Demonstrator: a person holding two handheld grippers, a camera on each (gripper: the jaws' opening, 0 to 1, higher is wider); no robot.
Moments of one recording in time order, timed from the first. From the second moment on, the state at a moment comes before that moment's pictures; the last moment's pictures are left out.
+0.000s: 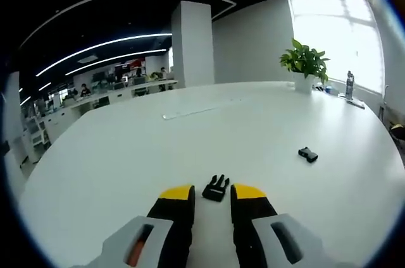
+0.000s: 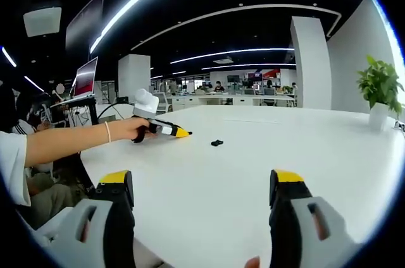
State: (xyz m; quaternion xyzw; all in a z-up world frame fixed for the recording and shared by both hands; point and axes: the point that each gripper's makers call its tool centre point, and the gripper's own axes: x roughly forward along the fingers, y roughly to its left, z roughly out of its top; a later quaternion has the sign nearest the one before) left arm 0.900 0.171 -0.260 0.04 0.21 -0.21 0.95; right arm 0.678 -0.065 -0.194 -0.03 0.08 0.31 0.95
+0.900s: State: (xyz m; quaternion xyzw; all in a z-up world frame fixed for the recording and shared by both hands) left arm 0.877 0.146 -0.243 0.04 0.21 -0.26 0.94; right arm 0.676 -0.064 -0.191 -0.03 0.07 0.30 0.95
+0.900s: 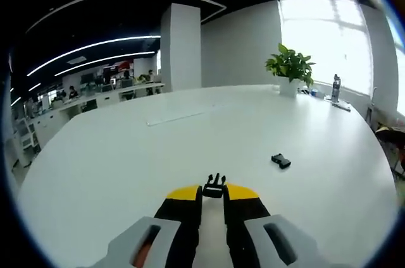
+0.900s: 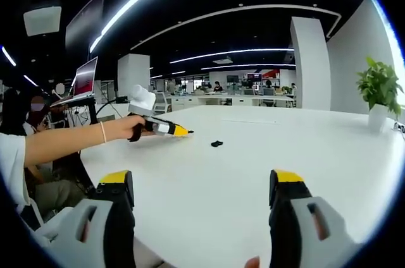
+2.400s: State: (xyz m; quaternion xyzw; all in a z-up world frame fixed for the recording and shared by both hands) left arm 0.819 0.078 -0.249 0.10 0.19 -0.41 0.88; right arm 0.679 -0.065 -0.194 -0.03 0.08 0.31 0.95
